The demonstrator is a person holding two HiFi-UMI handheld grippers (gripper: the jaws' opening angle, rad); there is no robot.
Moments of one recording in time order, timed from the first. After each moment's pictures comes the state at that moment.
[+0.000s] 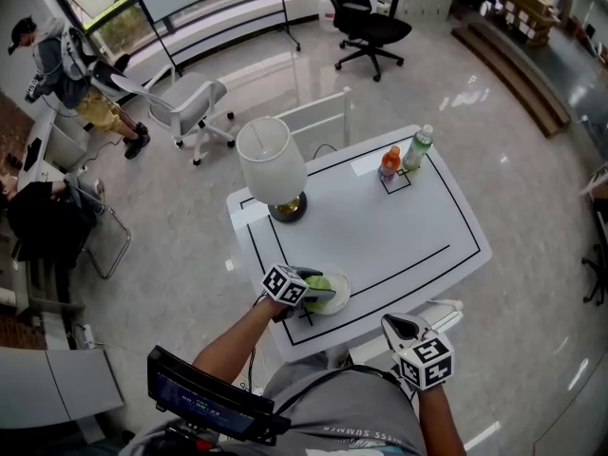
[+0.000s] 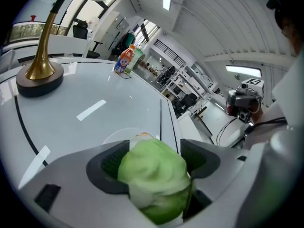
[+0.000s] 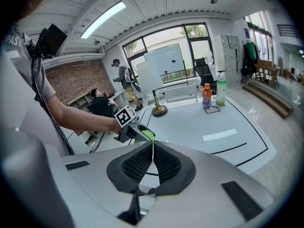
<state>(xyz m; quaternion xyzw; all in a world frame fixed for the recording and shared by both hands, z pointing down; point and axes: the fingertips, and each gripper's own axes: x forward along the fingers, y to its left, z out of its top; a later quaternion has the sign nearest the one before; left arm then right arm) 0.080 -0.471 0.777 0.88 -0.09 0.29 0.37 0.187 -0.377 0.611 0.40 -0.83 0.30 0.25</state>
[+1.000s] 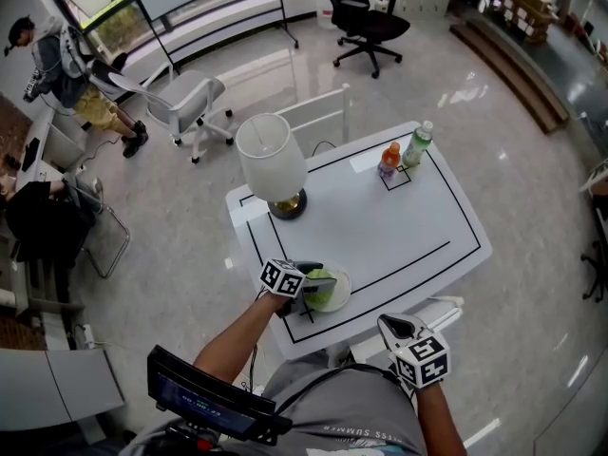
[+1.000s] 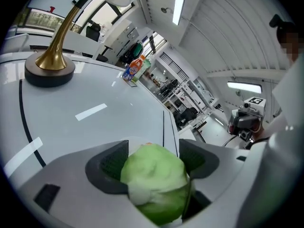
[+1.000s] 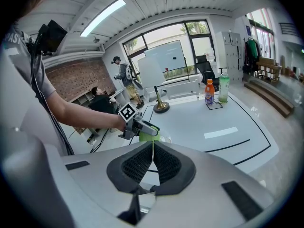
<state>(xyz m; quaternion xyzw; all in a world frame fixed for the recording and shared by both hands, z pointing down) 0.081 -0.492 0.775 0.88 -0.12 0.21 0.41 0.177 -0.368 0.622 0.39 -0.83 0.31 0.26</state>
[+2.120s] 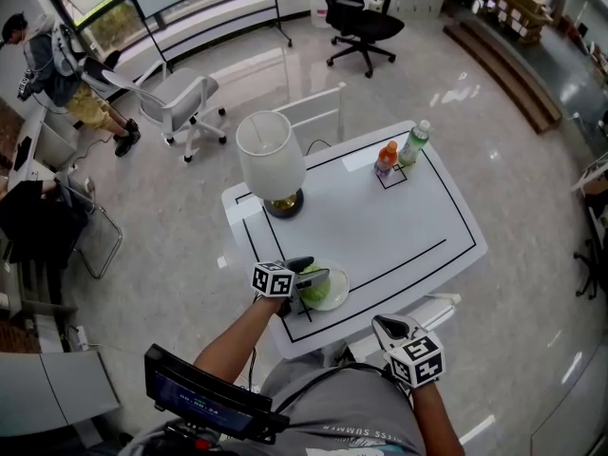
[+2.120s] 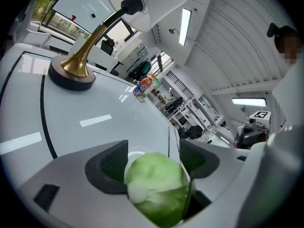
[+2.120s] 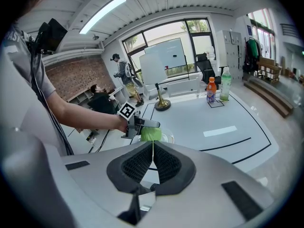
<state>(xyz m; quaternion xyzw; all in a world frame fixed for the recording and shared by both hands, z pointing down) 0.059 -0.514 0.768 0.88 -0.20 0.11 0.42 0.162 -0.361 0.624 0.39 -0.82 0.31 0.28</state>
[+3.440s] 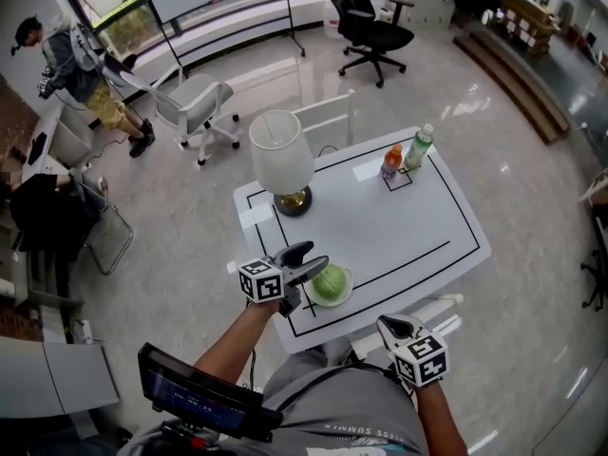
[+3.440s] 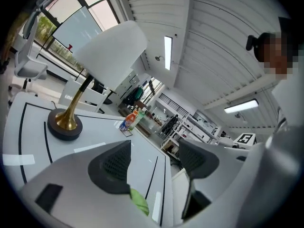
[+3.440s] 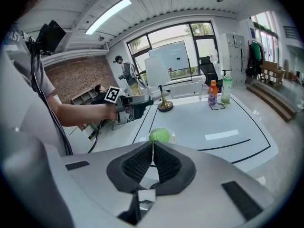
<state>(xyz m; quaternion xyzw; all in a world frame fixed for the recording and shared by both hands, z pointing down) 0.040 -0.518 0.621 0.91 -0.24 -0.02 0.34 0.168 -0.344 0.610 0.38 -0.84 0.29 0.27</state>
